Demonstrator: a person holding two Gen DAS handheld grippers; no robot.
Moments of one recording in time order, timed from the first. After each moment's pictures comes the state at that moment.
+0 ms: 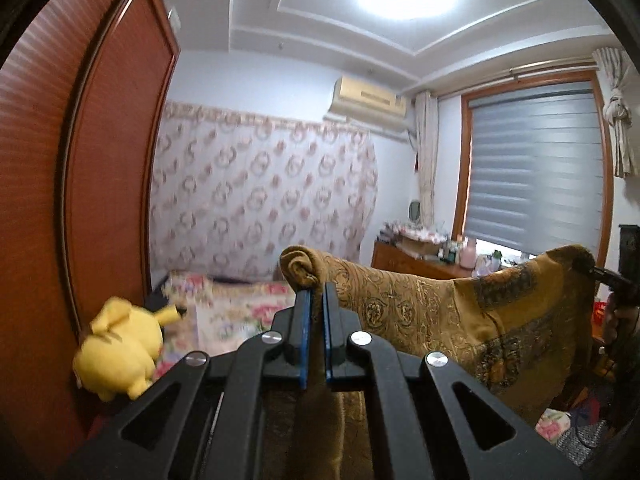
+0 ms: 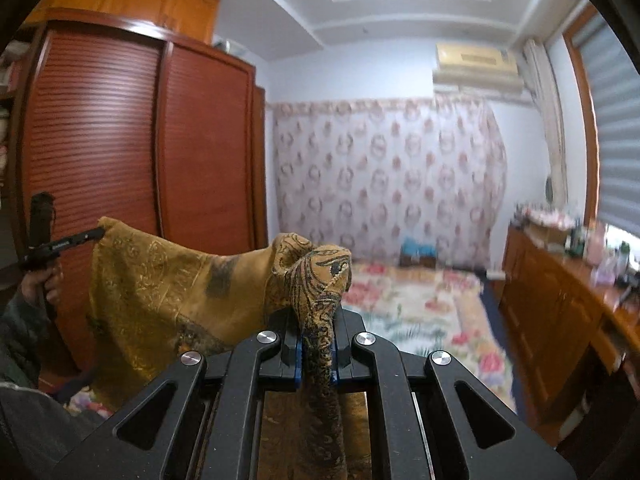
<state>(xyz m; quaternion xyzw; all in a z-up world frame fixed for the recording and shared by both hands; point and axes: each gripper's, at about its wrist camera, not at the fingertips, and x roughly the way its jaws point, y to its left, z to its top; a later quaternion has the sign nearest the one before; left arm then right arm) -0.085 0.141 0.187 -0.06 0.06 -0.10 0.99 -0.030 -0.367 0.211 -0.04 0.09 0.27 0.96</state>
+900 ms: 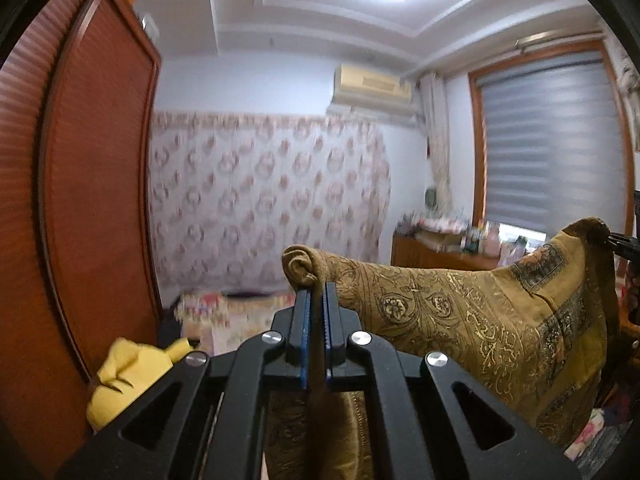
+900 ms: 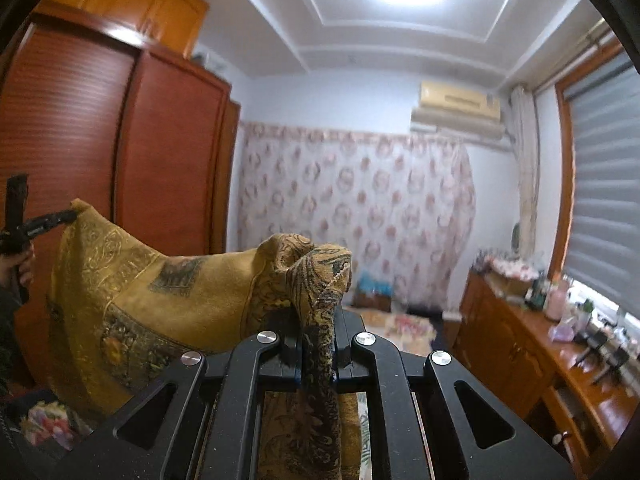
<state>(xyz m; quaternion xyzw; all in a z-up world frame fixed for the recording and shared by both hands) 0.064 0.137 0.202 -0.01 0.10 -0.07 0.99 0.065 -0.377 0.266 -0.09 0.08 0.21 0.97</state>
